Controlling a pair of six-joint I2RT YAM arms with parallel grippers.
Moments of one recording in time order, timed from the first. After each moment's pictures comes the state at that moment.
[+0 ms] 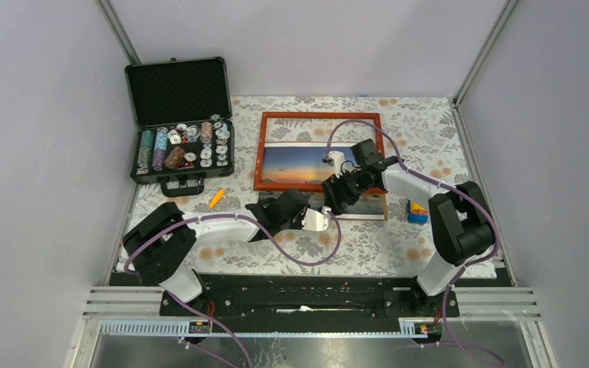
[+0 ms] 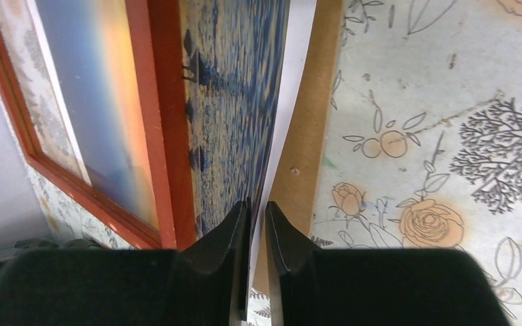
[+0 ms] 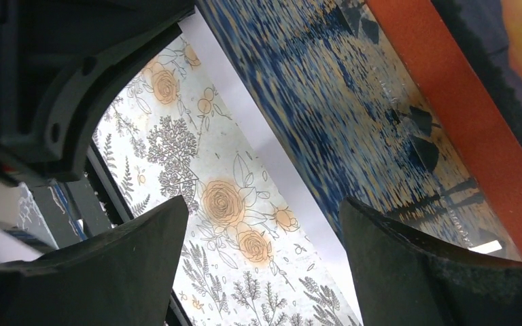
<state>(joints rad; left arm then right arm) -0.94 1.56 0.79 -0.11 -0.19 0.79 0.44 1.70 1.04 -0.47 -0.67 -0.21</state>
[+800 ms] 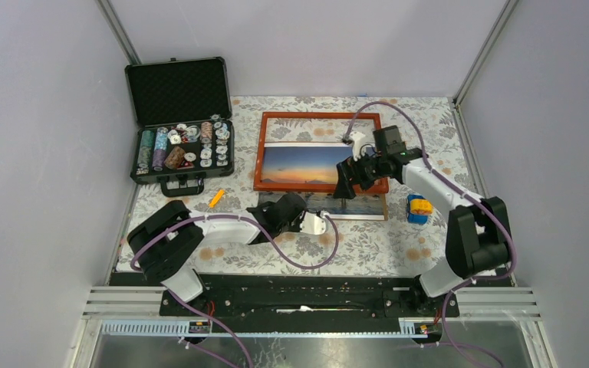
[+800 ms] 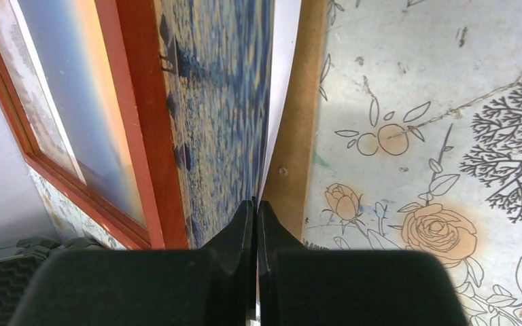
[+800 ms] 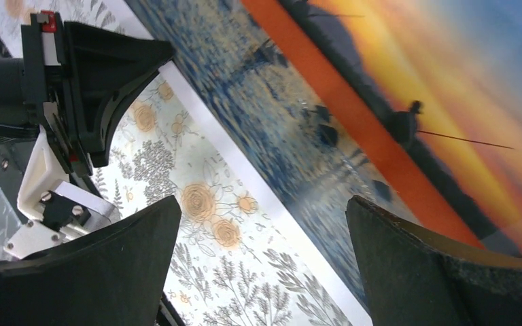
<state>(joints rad) -0.93 1.60 0.72 0.01 -0.23 0.84 0.33 1.58 1.09 -0.52 -0.64 -0.19</state>
